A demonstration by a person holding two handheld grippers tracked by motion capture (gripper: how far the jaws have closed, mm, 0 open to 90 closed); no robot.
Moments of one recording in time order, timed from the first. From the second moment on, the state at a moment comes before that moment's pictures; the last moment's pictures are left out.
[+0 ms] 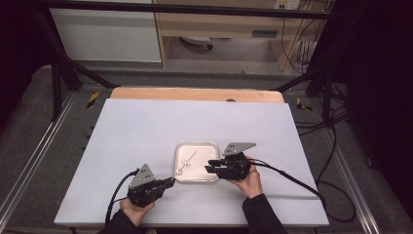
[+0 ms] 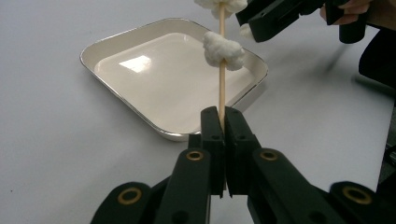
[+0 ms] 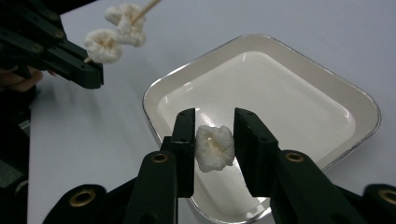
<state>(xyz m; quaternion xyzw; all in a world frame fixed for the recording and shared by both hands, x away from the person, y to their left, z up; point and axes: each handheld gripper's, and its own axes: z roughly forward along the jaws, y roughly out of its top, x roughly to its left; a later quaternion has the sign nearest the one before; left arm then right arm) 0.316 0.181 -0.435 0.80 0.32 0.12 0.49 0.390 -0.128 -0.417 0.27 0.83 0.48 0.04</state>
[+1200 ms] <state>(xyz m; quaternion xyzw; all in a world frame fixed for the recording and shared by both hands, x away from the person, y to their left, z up) 0.313 0.181 -0.433 0.80 0.31 0.12 0.50 0.409 -0.147 -0.369 0.33 0.72 0.62 -0.03</state>
